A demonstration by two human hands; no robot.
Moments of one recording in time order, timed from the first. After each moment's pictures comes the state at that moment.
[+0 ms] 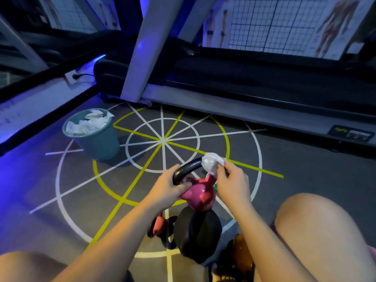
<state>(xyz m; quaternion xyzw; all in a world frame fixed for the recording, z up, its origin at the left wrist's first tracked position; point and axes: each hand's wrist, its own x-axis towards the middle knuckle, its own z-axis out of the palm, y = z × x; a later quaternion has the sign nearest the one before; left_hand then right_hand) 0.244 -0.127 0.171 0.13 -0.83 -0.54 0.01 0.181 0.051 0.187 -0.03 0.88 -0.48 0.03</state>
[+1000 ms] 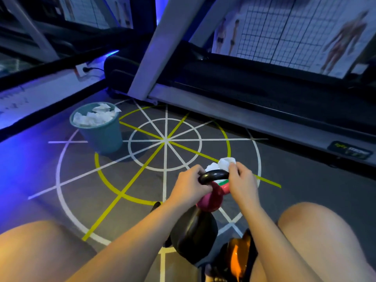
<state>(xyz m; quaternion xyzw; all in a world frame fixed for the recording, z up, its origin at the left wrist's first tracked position) 0.229 -0.077 0.169 0.16 -0.86 -0.47 0.05 0.164 0.069 0.186 -0.05 0.88 -0.46 0.02</state>
